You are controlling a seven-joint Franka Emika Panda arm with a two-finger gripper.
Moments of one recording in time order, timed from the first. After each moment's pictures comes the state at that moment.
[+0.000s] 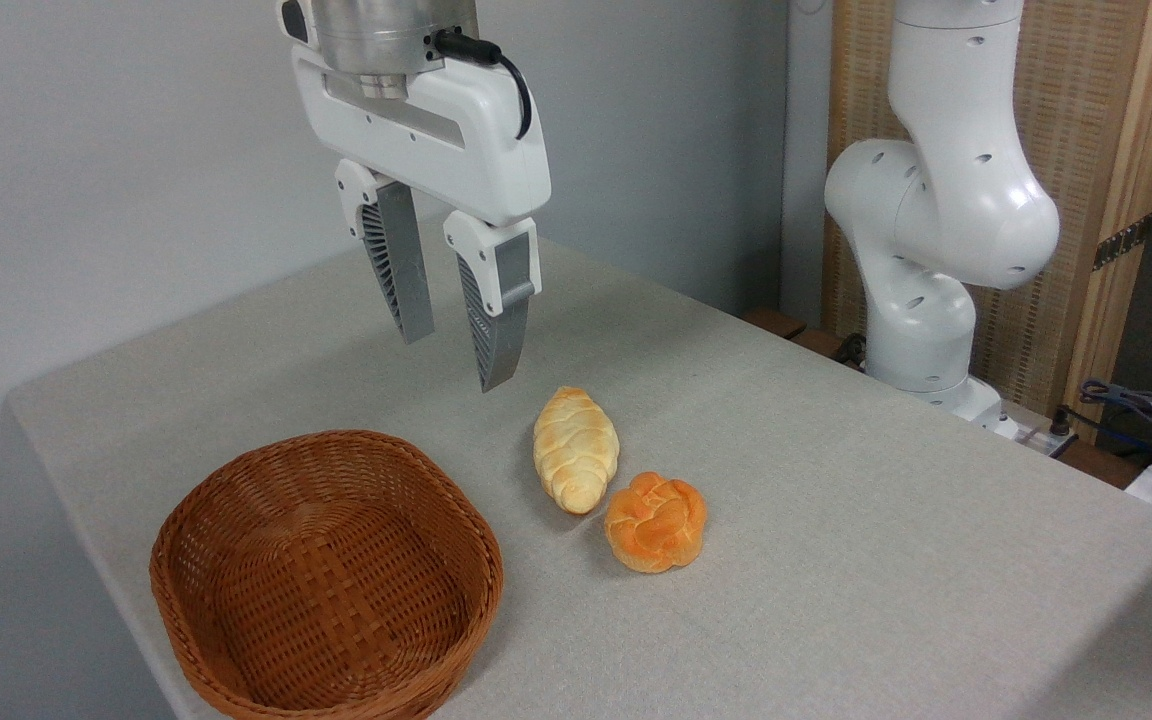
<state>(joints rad) -0.13 -0.01 0.14 -1.58 -0.07 1.60 0.72</state>
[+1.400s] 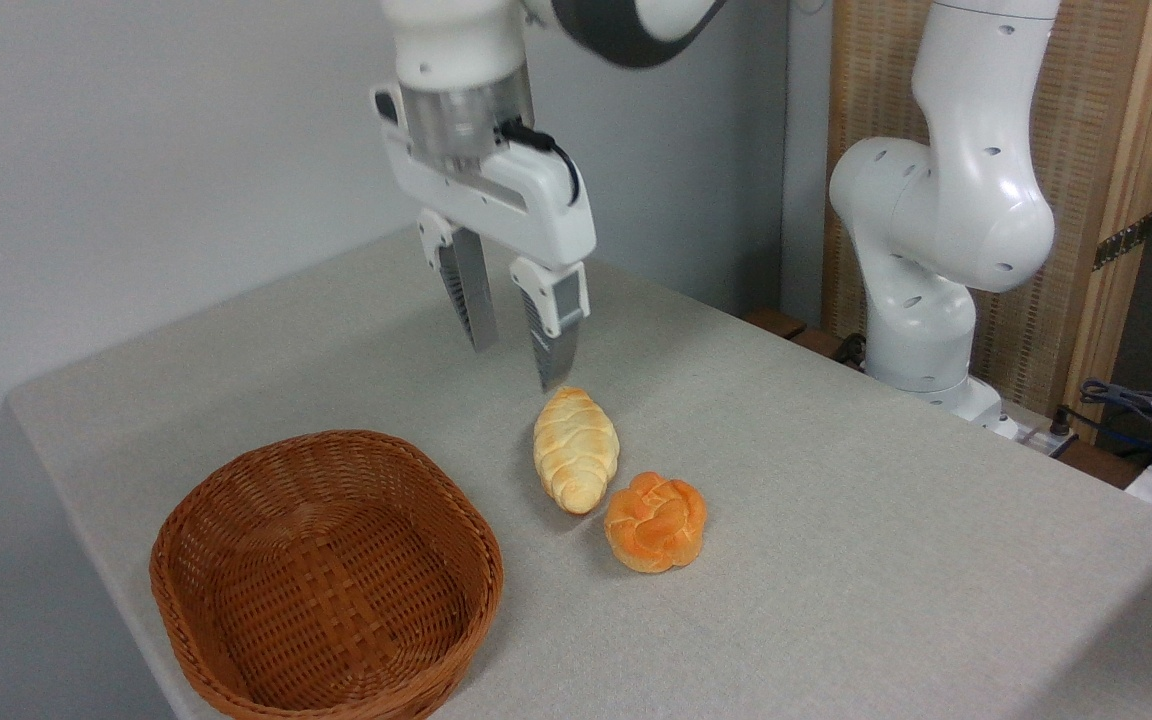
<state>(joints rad) -0.23 -0.24 0.08 -2.05 -0.07 1.77 0.51</state>
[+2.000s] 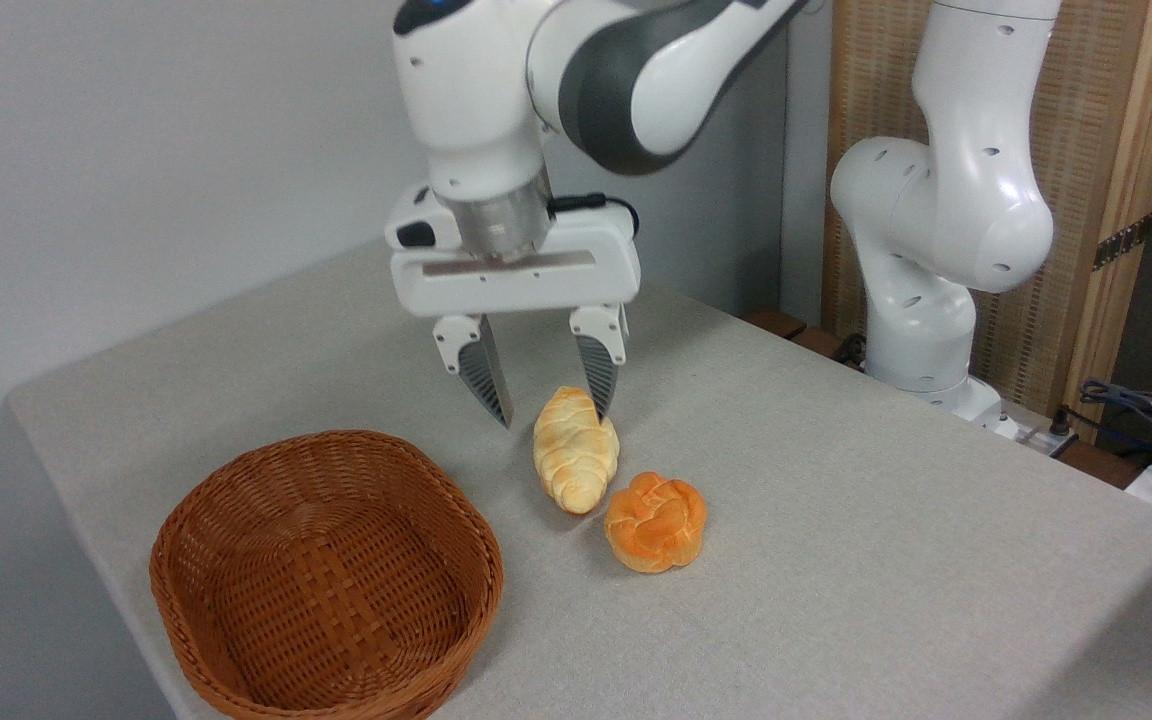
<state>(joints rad) -0.25 -0.23 0.06 -2.26 -0.07 1.92 -0.13</state>
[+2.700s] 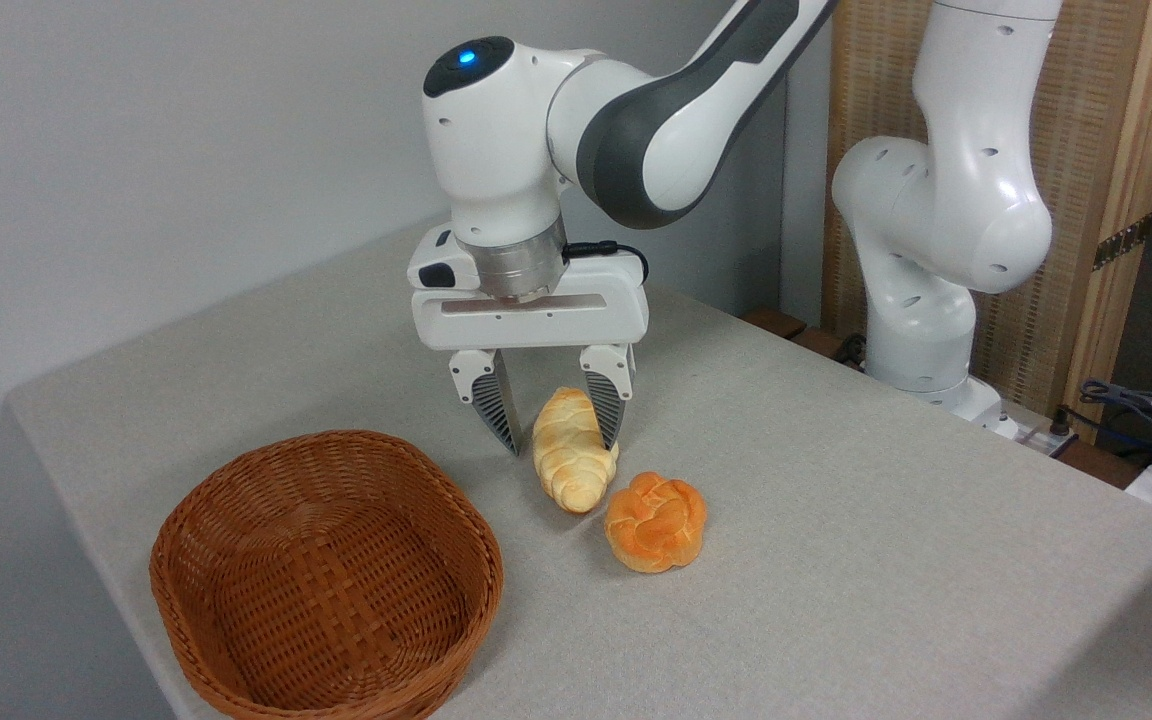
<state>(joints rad) -0.28 -0.23 0.06 -2.36 -0.07 2.05 -0.12</state>
